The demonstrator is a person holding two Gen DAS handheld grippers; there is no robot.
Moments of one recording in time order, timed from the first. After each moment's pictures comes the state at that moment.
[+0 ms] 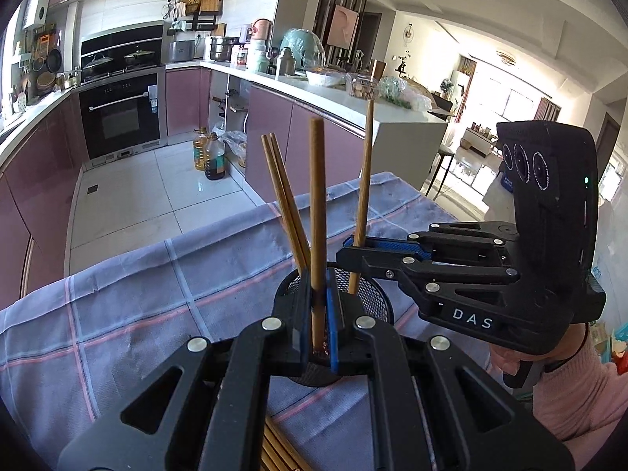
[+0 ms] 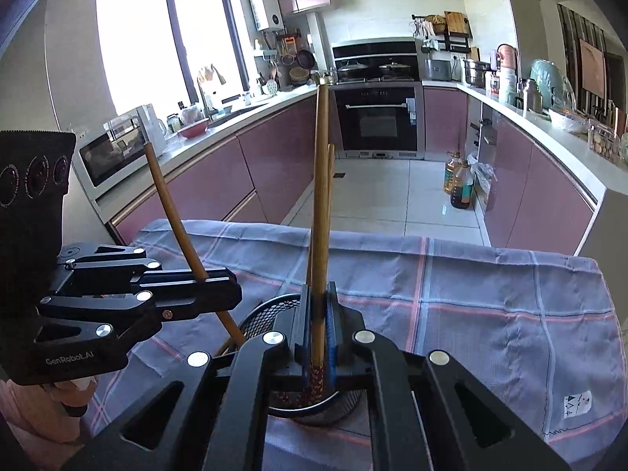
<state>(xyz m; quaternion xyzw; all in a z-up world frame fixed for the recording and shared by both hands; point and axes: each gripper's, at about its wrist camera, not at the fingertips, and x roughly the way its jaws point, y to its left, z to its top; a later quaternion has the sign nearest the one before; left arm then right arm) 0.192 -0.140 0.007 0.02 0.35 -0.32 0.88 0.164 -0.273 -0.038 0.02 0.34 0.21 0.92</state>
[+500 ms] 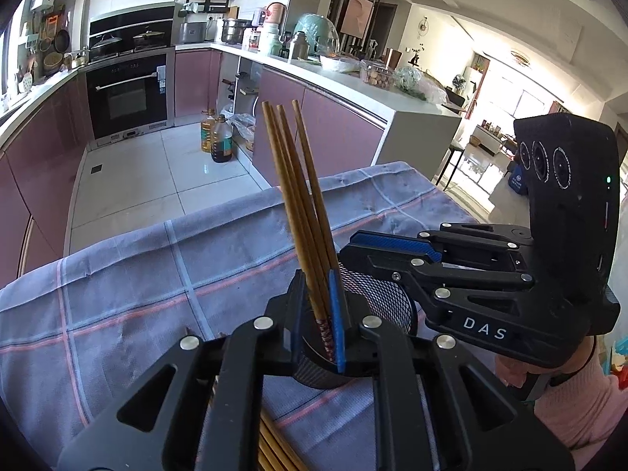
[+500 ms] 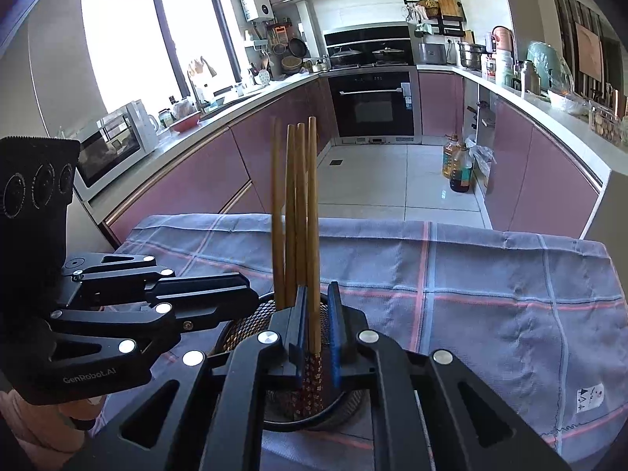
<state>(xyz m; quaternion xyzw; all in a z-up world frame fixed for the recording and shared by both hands) 0.219 -0.137 -0.017 0.01 0.37 -0.30 0.88 0.172 -0.271 -0.047 0.04 0.36 0.20 0.91</state>
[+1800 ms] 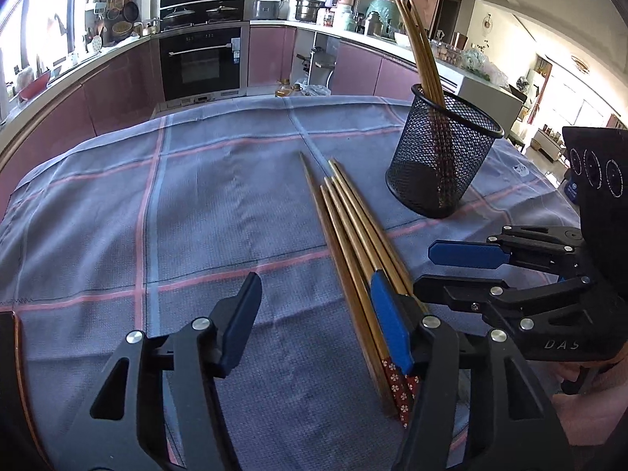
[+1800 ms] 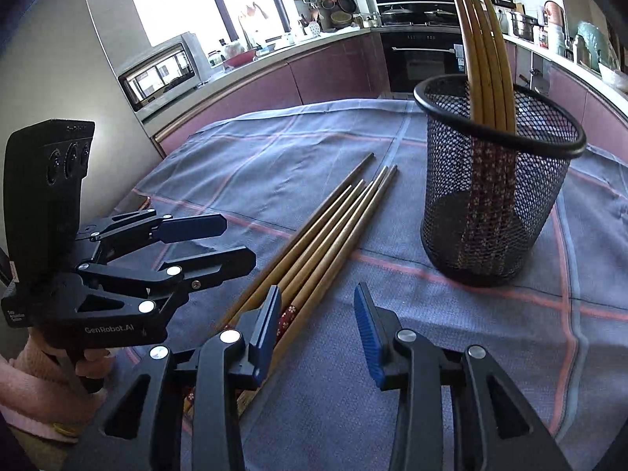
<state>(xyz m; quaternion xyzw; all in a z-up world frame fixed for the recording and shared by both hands) 0.114 -0.027 -0.119 0.01 0.41 -0.18 0.90 0.081 -0.185 -0.130 0.01 0.42 0.27 0.86</state>
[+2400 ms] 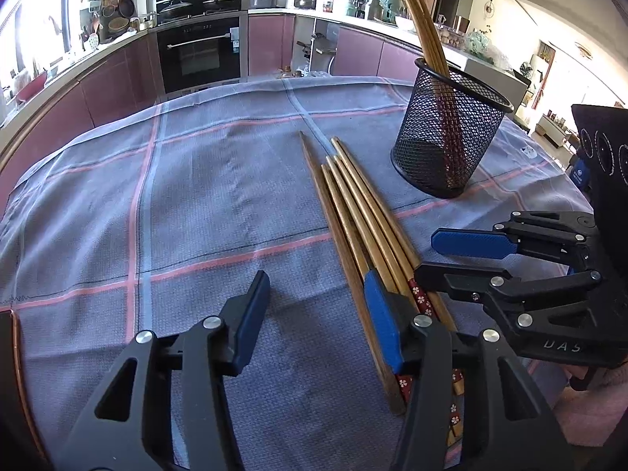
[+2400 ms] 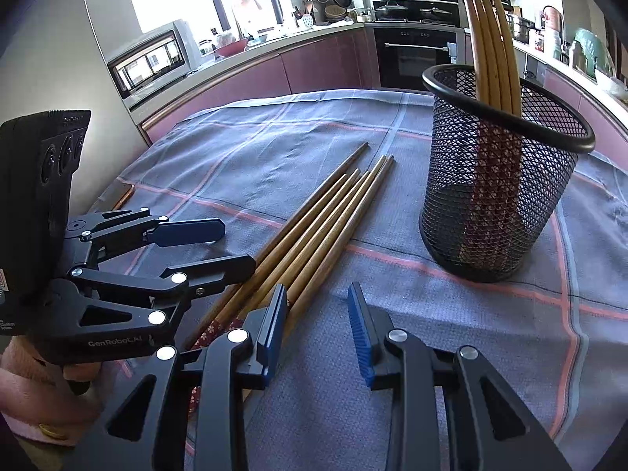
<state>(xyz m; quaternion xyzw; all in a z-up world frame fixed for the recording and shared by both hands) 0.120 -0.034 -0.132 0.03 0.43 -0.17 0.89 0.084 -0.175 -0.138 -0.01 0.43 0.25 0.87</state>
